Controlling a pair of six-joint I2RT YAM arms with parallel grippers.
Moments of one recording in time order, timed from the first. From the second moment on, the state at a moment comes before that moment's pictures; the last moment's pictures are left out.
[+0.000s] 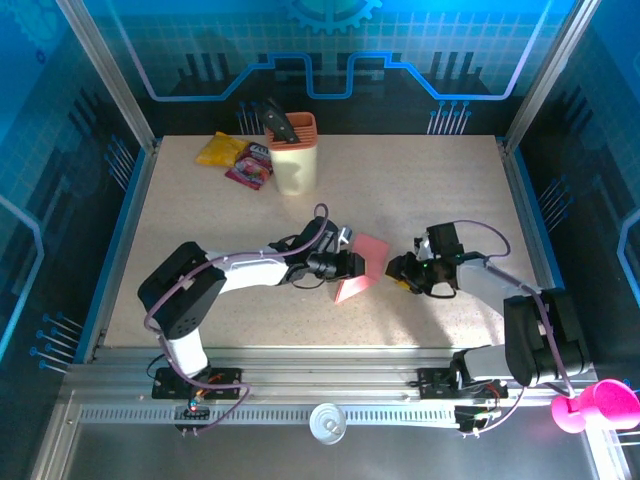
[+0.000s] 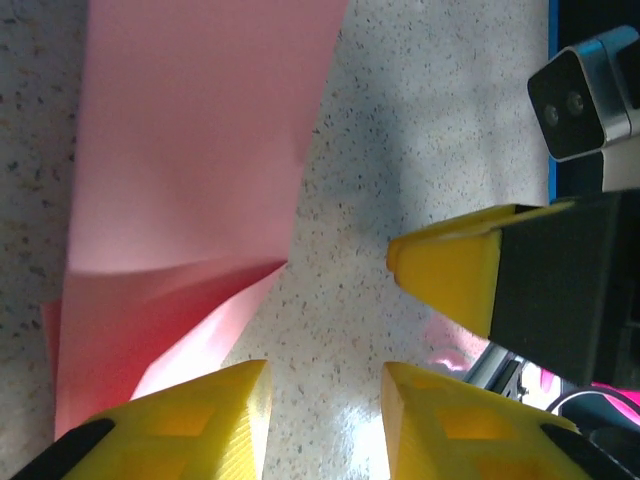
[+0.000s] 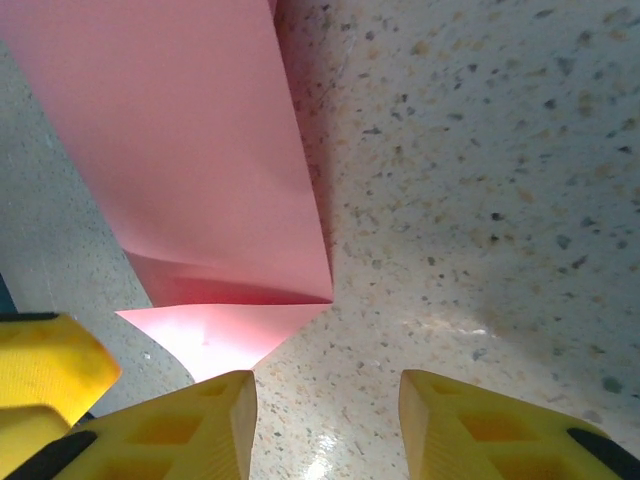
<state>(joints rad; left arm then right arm) -0.74 1.79 0.97 0.07 0.43 -0.90 0.19 1.36 0.59 -0.34 -0.54 0.70</state>
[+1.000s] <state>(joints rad) -0.65 1.74 0.92 0.19 0.50 -0.90 0.27 1.43 0.59 -0.25 -0.52 0.76</state>
